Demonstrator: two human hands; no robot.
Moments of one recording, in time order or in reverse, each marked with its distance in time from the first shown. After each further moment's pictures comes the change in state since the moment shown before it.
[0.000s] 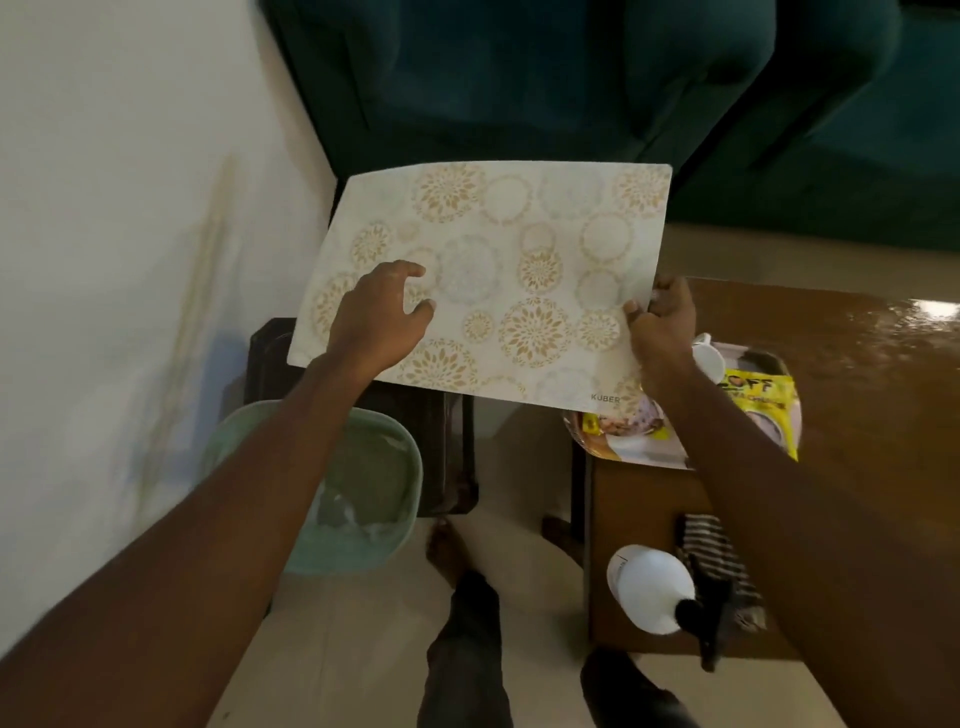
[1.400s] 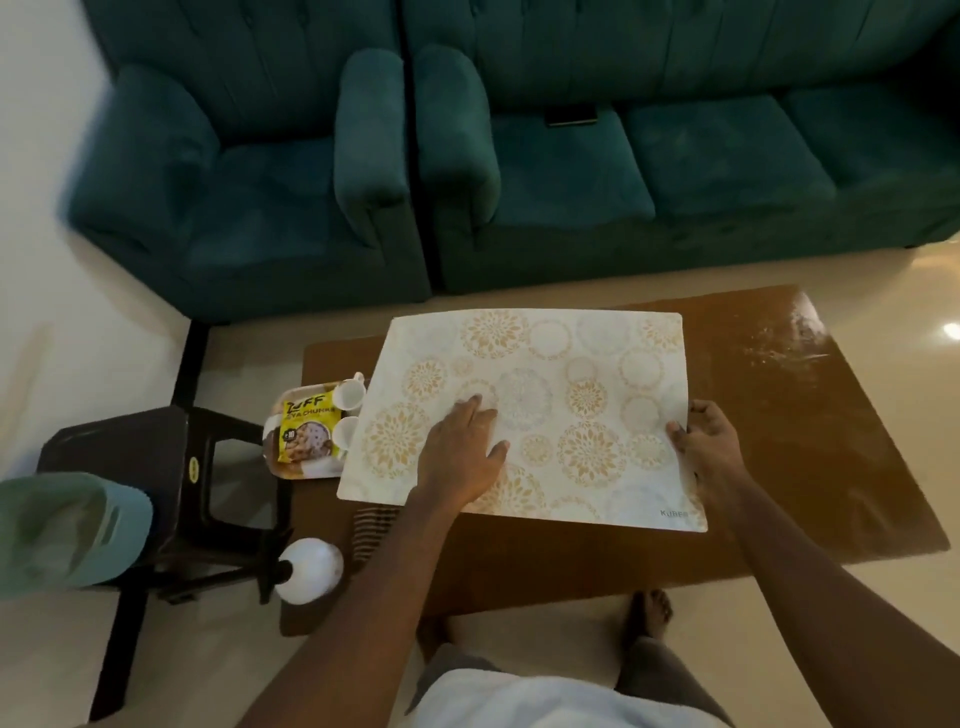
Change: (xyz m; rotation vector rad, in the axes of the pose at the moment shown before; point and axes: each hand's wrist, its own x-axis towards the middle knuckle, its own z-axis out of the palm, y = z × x) left_hand -0.225 0.507 0.335 0.356 -0.255 0.235; right_hand 0.048 0.149 -0.652 0.220 0.076 0.256
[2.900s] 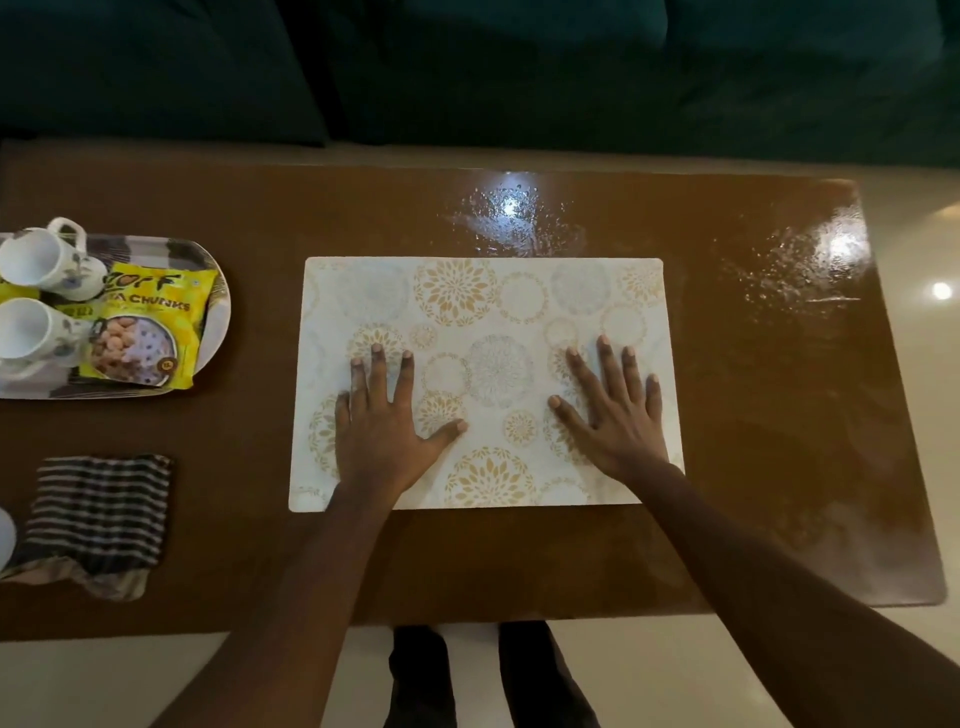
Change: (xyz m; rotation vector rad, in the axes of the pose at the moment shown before) left_hand 0.132 0.063 0.270 0.097 0.063 -0.301; right_hand 0.241 0.158 -0.055 -1.293 -0.365 -0.665
